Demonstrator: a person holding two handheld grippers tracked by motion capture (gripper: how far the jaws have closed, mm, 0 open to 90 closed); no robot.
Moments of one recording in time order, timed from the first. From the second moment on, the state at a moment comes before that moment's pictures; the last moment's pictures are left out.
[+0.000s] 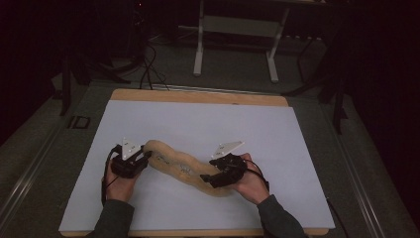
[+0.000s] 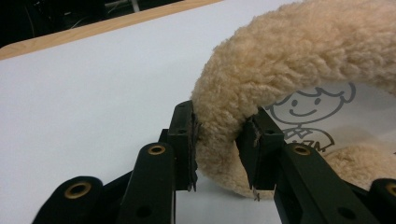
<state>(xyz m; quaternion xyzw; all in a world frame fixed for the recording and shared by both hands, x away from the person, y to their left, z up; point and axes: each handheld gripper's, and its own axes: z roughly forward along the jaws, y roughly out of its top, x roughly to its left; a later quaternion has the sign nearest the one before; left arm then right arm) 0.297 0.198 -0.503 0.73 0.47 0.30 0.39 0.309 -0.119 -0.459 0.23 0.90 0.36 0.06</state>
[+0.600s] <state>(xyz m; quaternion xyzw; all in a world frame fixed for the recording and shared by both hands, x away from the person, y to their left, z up) 0.298 0.199 -0.503 0.73 0.48 0.29 0.40 0.300 -0.143 -0.489 0.26 0.90 0.35 0.05</state>
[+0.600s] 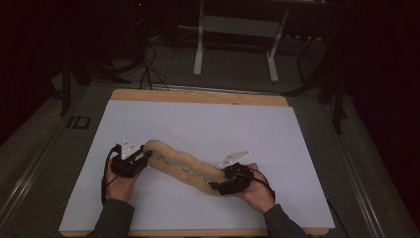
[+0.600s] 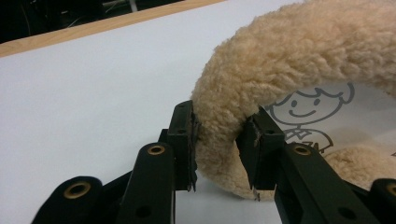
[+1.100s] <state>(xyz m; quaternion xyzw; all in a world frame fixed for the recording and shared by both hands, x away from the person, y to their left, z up) 0.306 0.206 -0.509 0.73 0.48 0.27 0.40 0.293 -0.148 -0.502 0.26 0.90 0.34 0.06</state>
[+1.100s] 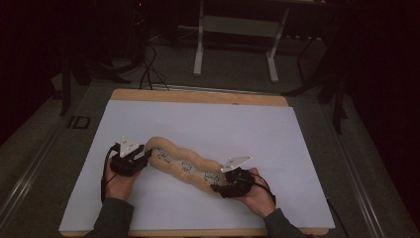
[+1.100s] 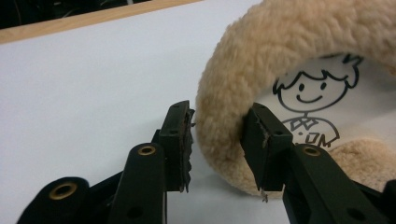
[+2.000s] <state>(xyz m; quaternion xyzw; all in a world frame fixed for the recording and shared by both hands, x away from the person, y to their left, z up) 0.312 0.206 -0.509 0.74 0.46 0.26 0.41 0.291 -0.154 -0.497 0.27 0.90 0.34 0.10</state>
